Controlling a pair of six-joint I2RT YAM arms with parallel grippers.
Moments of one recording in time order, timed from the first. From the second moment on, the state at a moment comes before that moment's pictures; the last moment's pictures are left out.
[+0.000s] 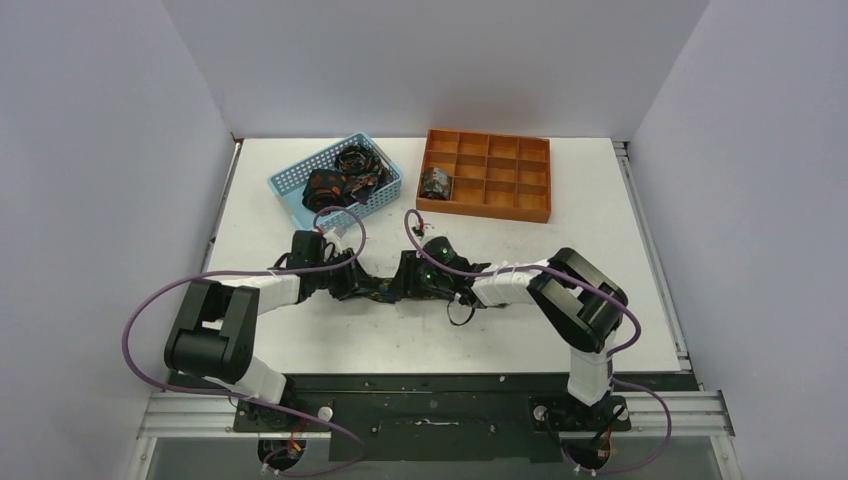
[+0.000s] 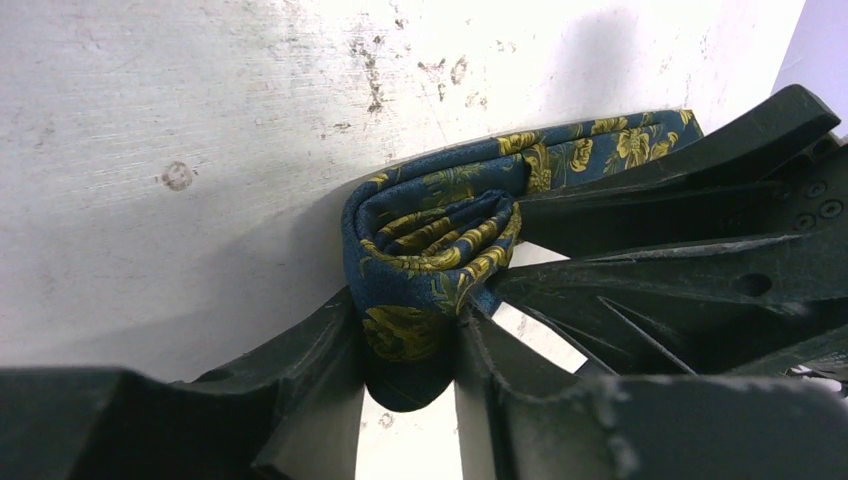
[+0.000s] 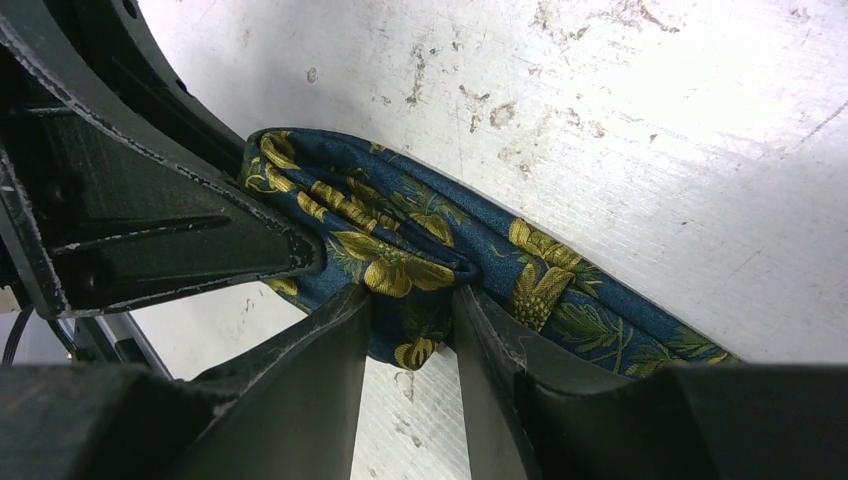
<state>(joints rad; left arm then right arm) -0.21 1.53 0.59 0.05 0.56 -0.61 0.83 1.88 0.93 0.32 -0.17 0.69</state>
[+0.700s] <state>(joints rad) -0.21 1.53 0.59 0.05 0.58 -0.66 0.76 1.65 0.75 0.25 0.03 0.60</state>
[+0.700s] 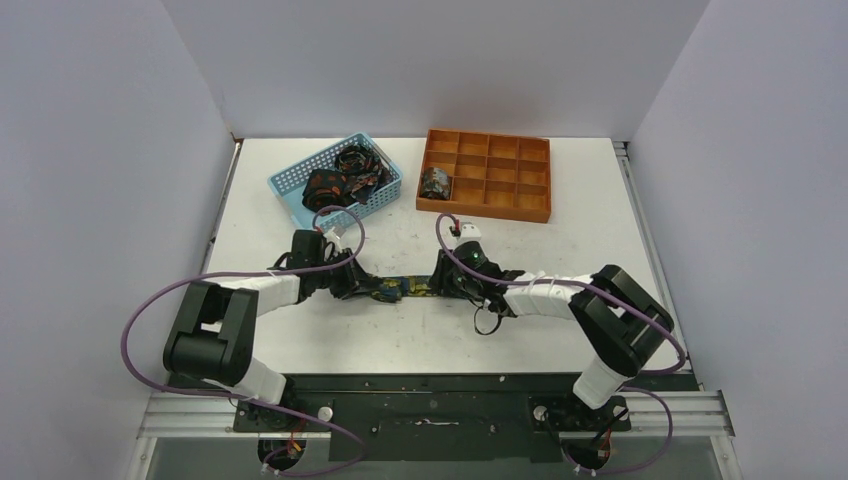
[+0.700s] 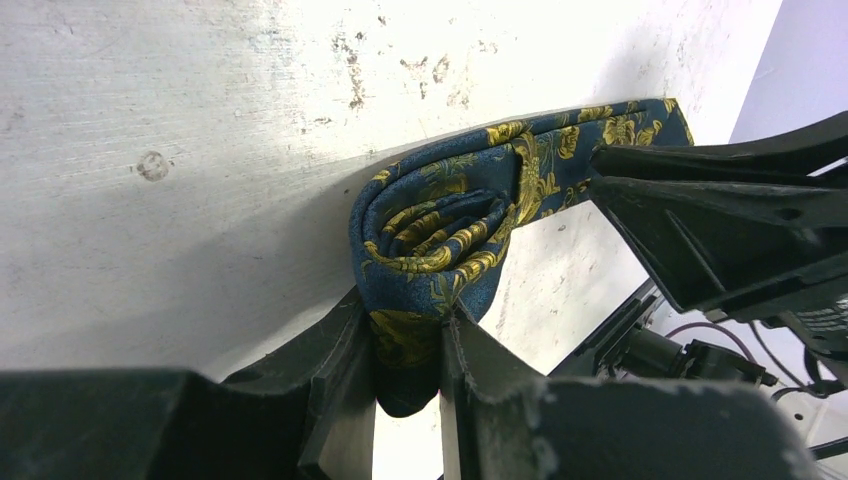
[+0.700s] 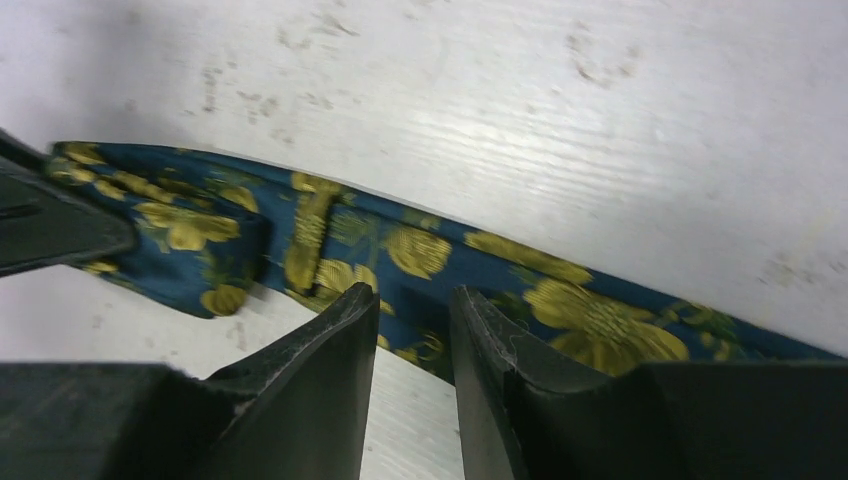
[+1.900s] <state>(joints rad) -0.34 1.34 0.60 -0.19 0.17 -0.78 0.90 1.52 0.50 0.35 0.21 0.66</state>
